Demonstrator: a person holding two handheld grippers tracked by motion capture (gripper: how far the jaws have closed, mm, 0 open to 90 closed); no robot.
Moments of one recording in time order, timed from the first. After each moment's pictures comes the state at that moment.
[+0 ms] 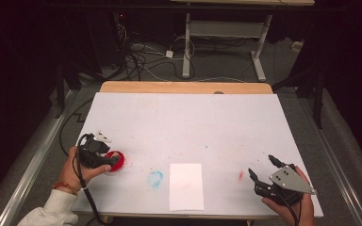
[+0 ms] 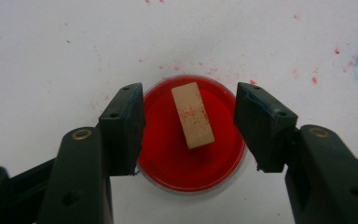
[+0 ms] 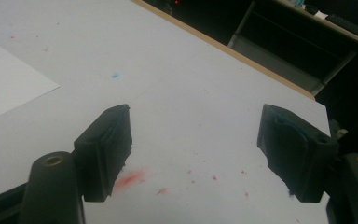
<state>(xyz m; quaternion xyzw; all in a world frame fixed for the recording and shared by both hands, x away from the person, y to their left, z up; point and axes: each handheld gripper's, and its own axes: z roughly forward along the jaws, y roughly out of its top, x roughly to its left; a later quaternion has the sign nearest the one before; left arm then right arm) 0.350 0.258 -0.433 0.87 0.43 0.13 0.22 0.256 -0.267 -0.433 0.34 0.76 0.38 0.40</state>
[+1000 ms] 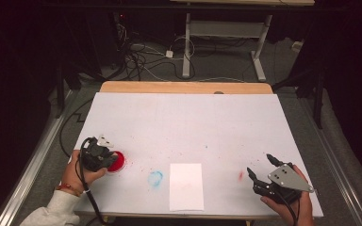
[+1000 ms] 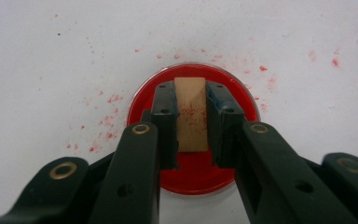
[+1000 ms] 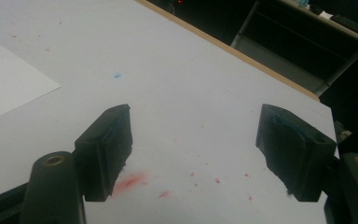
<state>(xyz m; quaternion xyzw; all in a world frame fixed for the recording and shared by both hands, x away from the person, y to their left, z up) 0.347 0.259 -0.446 0.87 0.41 0.15 0.21 0.260 -0.265 -0.433 0.34 0.76 0.38 0.40</state>
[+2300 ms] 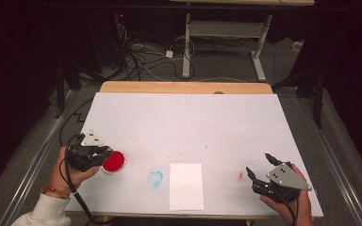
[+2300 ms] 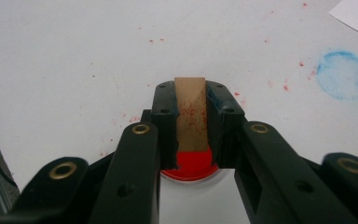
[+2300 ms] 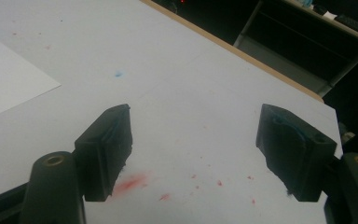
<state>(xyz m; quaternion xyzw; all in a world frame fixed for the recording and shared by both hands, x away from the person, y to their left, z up) 0.325 0.266 -0.404 0.87 0.38 0.18 0.26 0.264 -0.265 -0.436 0.34 0.77 0.38 0.40</state>
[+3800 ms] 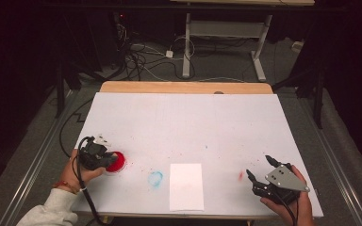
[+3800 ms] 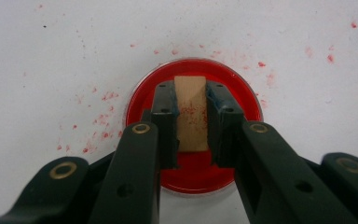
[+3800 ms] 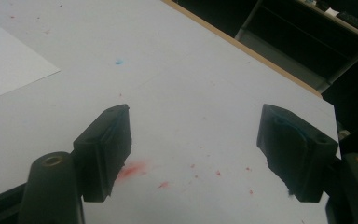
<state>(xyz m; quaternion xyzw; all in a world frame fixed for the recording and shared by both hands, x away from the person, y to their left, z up) 0.355 0.268 -0.452 0.88 0.41 0.11 0.23 0.262 -0.264 -0.439 0.33 0.78 0.36 0.40</state>
